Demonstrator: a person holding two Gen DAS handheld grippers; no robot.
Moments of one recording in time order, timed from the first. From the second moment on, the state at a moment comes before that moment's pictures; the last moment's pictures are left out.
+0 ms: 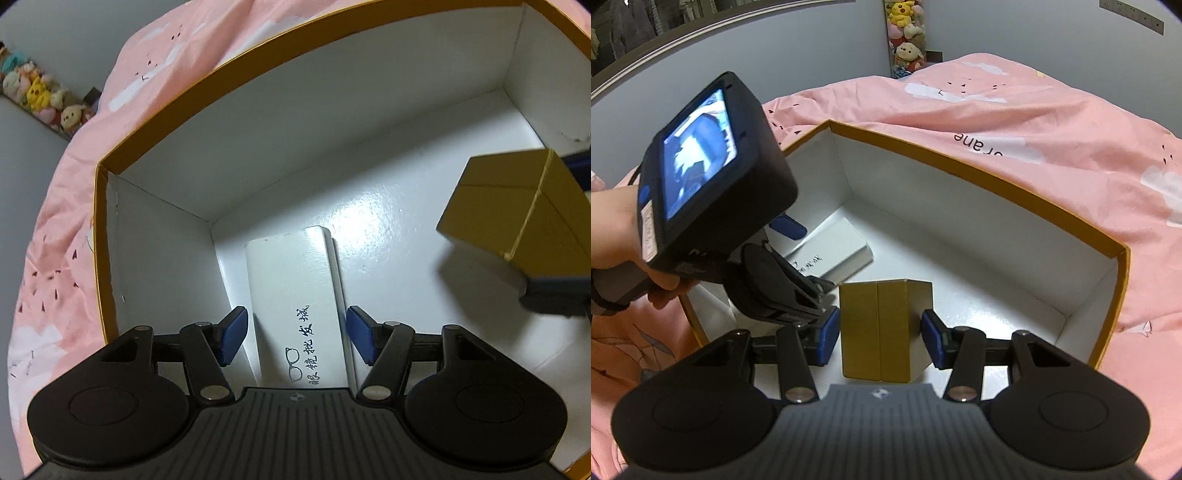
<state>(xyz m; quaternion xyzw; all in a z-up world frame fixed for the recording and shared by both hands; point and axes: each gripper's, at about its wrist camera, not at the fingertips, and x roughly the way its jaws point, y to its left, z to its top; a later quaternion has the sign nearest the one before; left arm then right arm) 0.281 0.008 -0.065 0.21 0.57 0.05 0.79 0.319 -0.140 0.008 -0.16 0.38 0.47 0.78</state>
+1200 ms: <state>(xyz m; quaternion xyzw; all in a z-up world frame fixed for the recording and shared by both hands) 0.227 0.132 0.006 -0.12 0.43 0.05 0.90 0.316 0.006 0.005 -0.43 0.17 0.56 0.69</state>
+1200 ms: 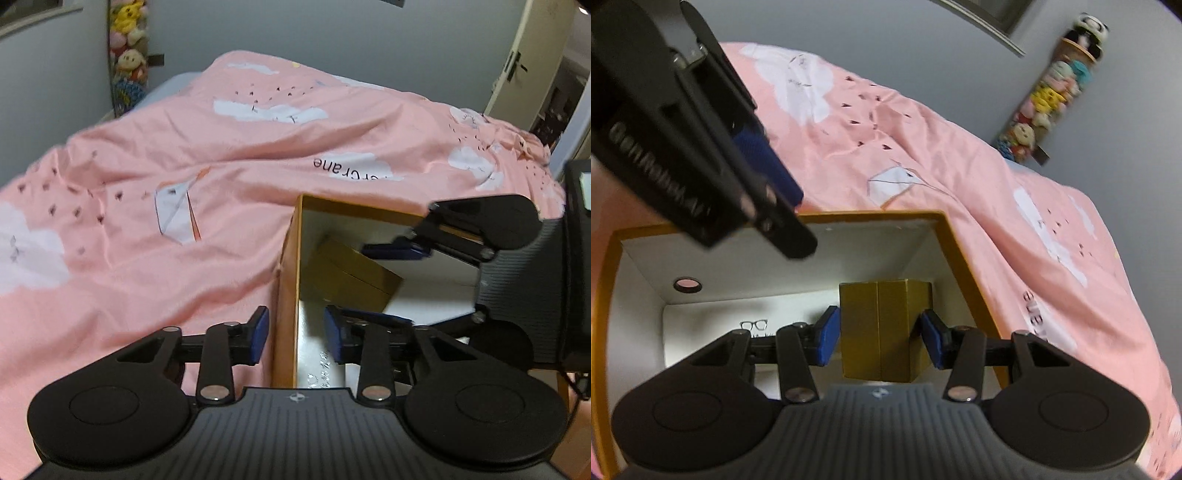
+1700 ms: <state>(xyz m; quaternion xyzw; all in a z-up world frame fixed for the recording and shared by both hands) 0.219 0.136 -0.013 -0.16 0.43 0.04 0.89 0.308 0.013 0.000 -0.46 0.11 0.54 0.70</state>
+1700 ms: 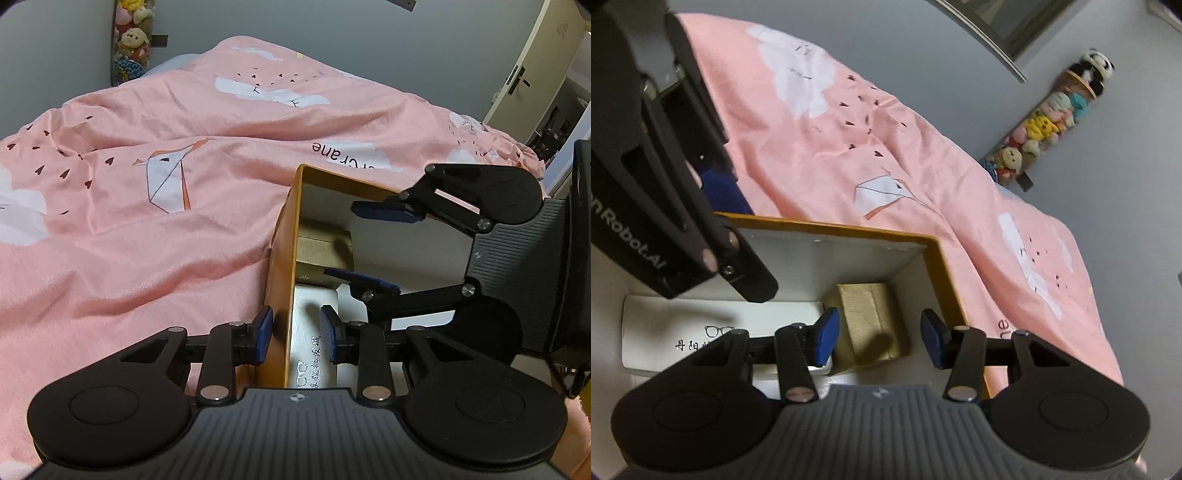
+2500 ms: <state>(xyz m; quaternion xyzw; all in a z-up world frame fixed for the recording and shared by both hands) 0.213 0.126 -0.008 -0.14 0.41 0.06 0.90 0.322 0.007 -0.018 -0.40 0.24 0.51 0.72</state>
